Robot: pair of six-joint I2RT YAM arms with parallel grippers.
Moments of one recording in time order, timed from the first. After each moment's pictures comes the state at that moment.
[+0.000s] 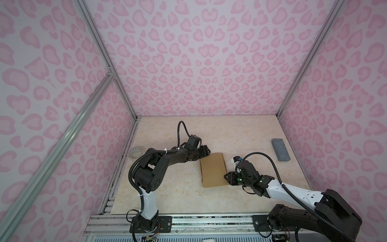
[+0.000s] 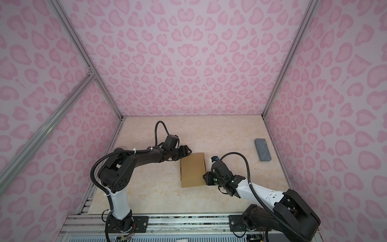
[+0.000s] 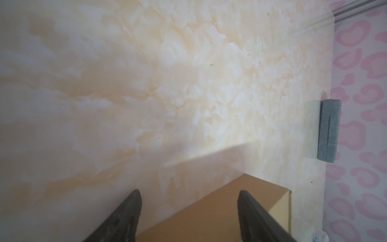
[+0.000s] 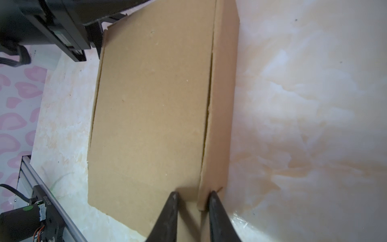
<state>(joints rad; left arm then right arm) -0.57 1.94 1.07 -0.04 0.26 -0.81 0.69 1.19 0.42 -0.05 -0.11 0.68</state>
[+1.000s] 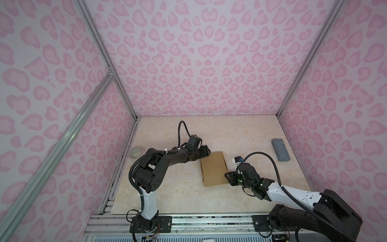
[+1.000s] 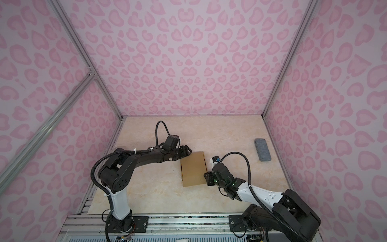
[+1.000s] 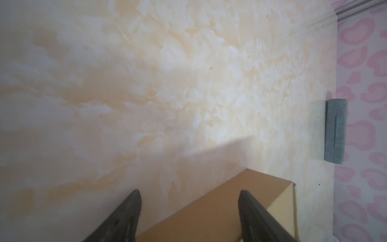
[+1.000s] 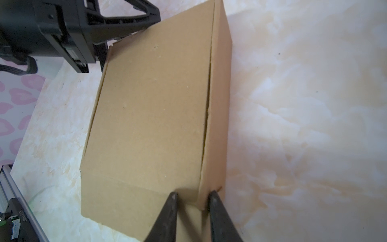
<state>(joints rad) -0.58 1.94 1.07 -0.04 0.23 -0.78 0.70 1.19 0.35 0.10 -0.03 0.64</state>
